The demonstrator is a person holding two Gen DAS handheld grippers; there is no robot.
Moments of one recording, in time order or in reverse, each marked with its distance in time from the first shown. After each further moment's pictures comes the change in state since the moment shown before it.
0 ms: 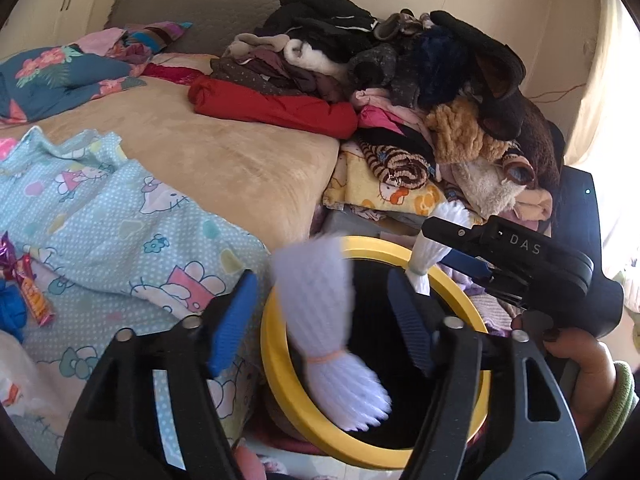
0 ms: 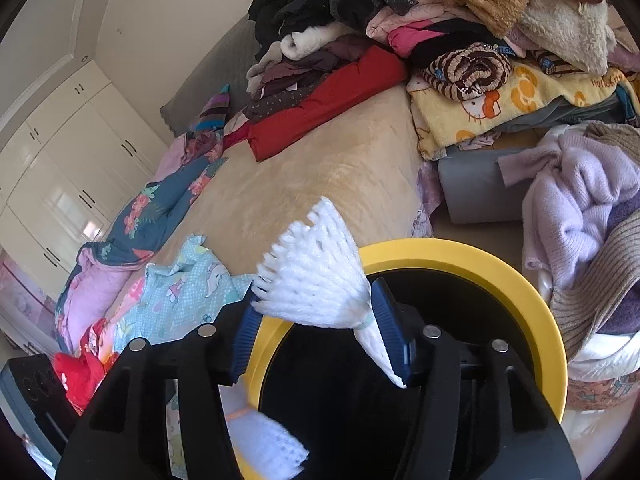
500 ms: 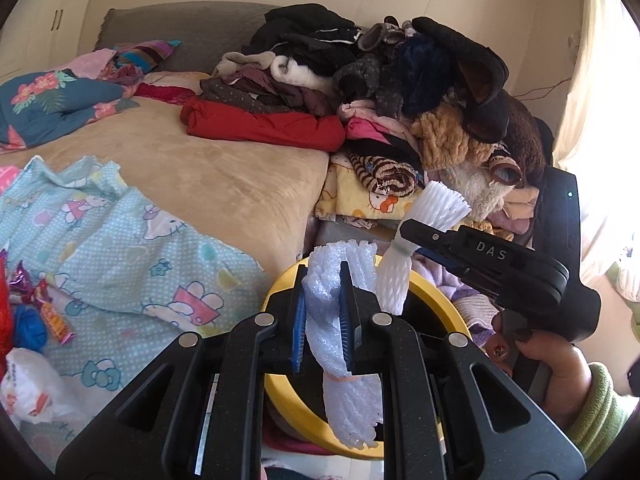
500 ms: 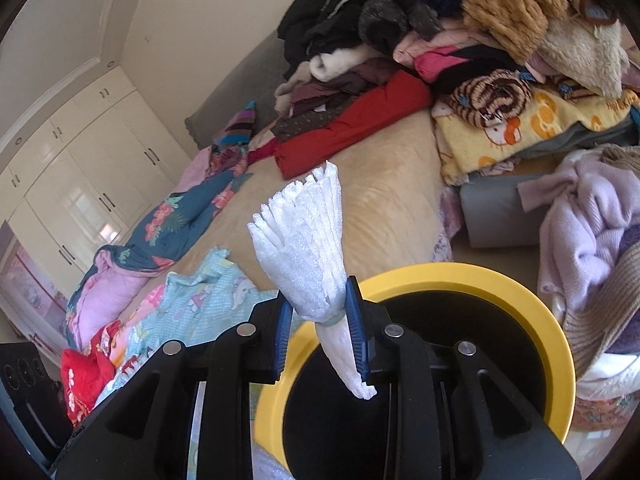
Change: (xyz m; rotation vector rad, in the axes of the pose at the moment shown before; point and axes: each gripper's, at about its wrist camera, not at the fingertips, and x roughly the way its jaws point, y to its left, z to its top) left arm -0.021 -0.020 0.014 0.059 -0.018 -0.006; right arm -0.013 0.013 0.004 -0.038 -0.069 0.064
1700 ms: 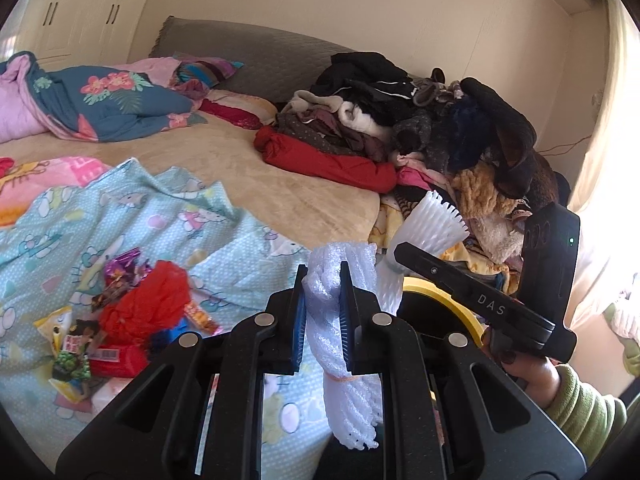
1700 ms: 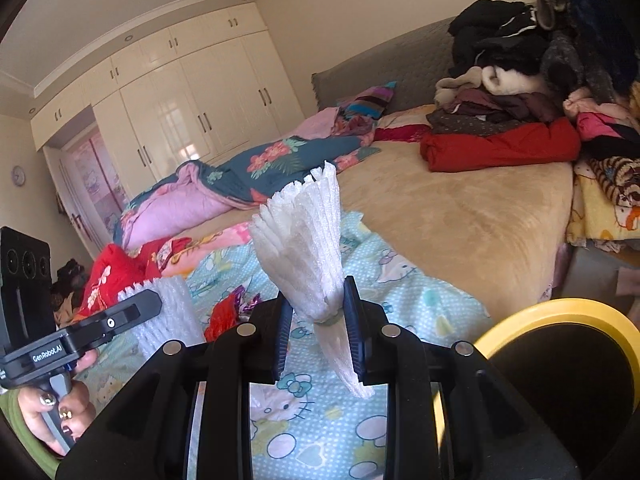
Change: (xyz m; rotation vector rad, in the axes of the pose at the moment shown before) left arm -0.138 0.104 0.007 -0.120 -0.113 0.086; right arm 0.017 0.172 -0.057 -0.405 0.041 0.280
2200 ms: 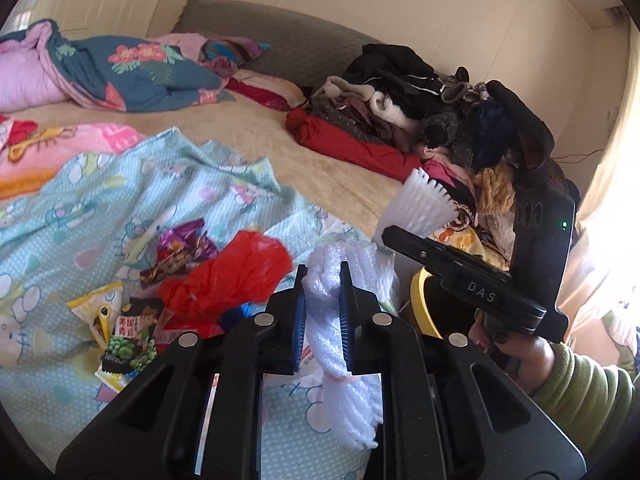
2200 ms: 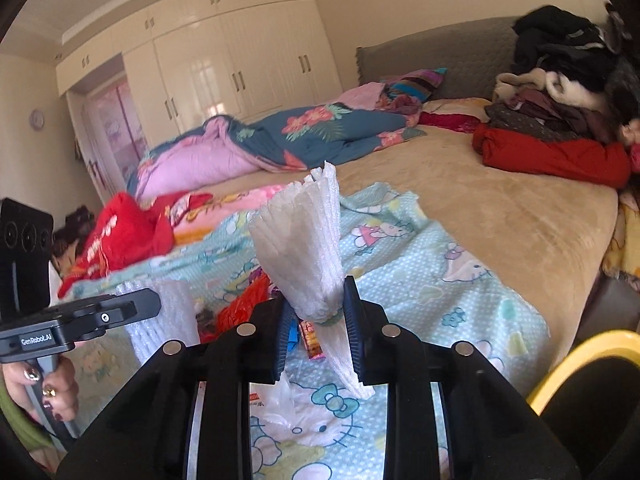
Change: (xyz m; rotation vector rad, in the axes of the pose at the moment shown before) left arm -0.023 0.078 -0.011 -0.064 0.044 0.028; right arm 0.077 0.059 -0.011 -0.141 0.103 0.080
